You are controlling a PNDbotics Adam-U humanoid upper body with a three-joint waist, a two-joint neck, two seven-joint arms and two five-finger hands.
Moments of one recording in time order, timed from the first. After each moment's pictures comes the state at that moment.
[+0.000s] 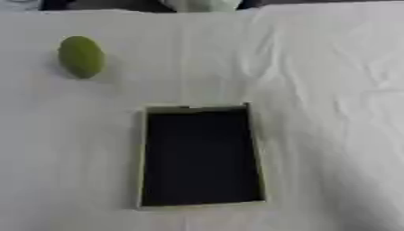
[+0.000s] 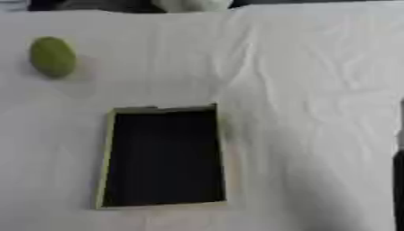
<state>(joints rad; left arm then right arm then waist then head) -0.30 0.57 0.45 -1.84 0.24 -0.63 0.17 -0.49 -0.39 -0.31 -1.98 -0.29 -0.37 0.14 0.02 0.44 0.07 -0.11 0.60</state>
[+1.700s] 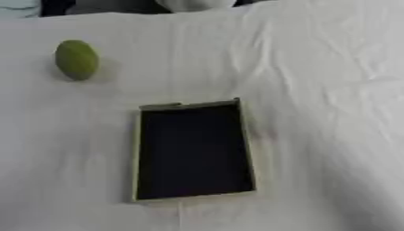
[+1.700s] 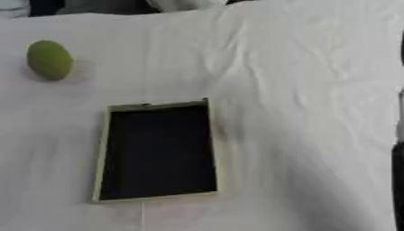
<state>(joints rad) -0.71 1.02 0.17 -0.86 -0.35 -0.90 0.02 -0.47 -0.41 -0.30 -1.98 -0.29 -0.36 0.16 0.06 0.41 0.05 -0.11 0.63</state>
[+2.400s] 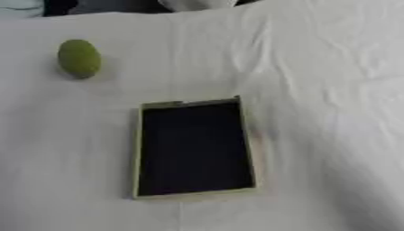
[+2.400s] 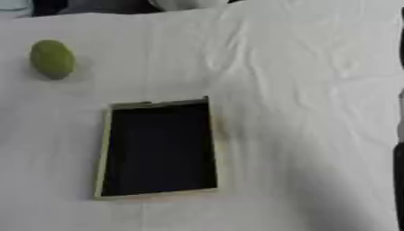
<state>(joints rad) -1.01 0.88 0.08 -0.38 -0.81 -0.90 0.14 -0.45 -0.42 -0.29 -1.98 -0.29 -0.36 0.17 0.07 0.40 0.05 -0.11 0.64</state>
